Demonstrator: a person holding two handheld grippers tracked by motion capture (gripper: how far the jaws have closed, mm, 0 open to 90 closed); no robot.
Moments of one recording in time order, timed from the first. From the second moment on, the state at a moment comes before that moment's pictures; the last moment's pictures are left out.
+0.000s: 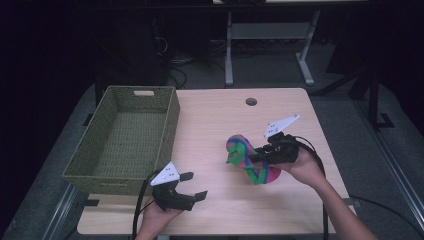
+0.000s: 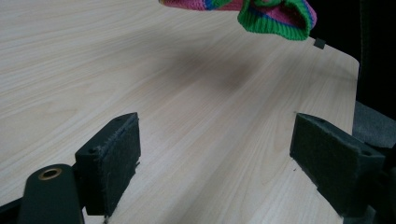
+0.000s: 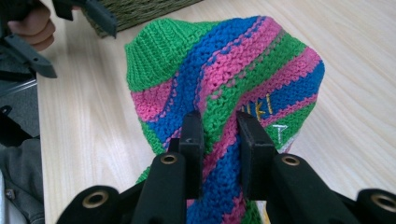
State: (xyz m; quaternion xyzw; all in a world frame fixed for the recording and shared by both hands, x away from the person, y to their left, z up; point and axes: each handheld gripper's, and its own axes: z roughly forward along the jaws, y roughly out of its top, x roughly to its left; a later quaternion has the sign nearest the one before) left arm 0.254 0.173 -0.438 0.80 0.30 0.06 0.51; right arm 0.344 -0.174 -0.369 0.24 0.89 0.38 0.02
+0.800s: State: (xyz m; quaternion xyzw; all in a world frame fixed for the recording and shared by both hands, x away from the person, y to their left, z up) left arm 0.253 0.176 -0.438 0.80 0.31 0.06 0.51; right arm 0.322 -0.154 -0.402 0.18 0.91 0.36 0.00
